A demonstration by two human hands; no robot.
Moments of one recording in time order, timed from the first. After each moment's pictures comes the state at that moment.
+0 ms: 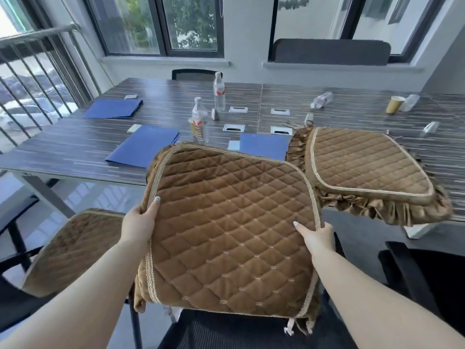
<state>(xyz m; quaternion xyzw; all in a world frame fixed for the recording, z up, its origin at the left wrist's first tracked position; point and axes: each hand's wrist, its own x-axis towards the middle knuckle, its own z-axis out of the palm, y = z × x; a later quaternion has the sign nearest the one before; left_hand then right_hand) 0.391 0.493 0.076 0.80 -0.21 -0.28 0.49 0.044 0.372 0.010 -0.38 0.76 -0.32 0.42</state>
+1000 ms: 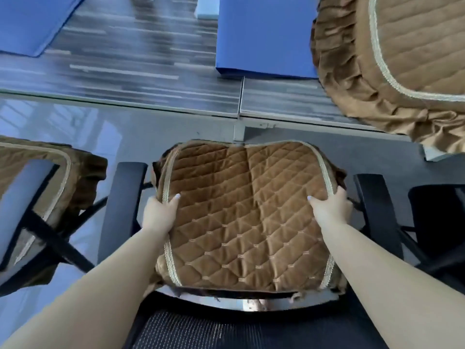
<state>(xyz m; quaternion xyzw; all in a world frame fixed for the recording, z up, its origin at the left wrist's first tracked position) 0.347 0.369 -0.237 0.87 -0.16 -0.39 0.27 0.025 0.271 -0.226 -0.39 0.85 -0.14 0.32</state>
